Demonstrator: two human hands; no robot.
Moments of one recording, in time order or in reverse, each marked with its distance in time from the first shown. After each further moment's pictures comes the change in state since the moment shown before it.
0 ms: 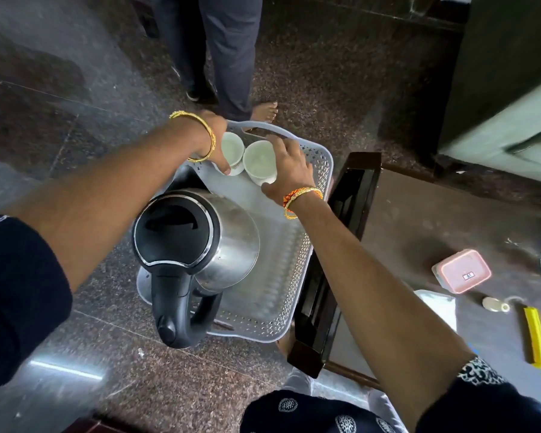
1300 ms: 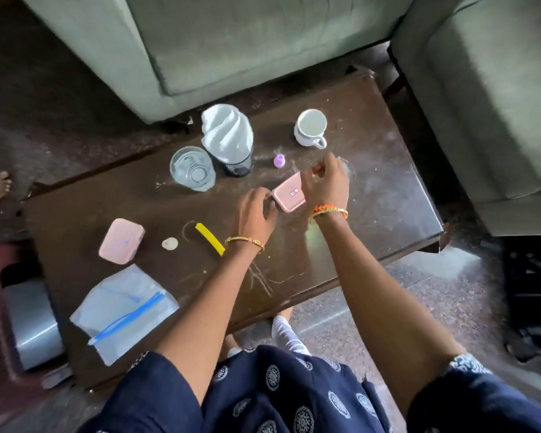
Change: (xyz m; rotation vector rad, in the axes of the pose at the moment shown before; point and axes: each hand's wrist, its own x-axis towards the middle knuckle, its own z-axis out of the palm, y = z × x) left_hand -0.169 0.751 0.147 -0.617 0.355 0.674; right_hand -0.411 0.573 -0.268 0.356 0.893 0.800
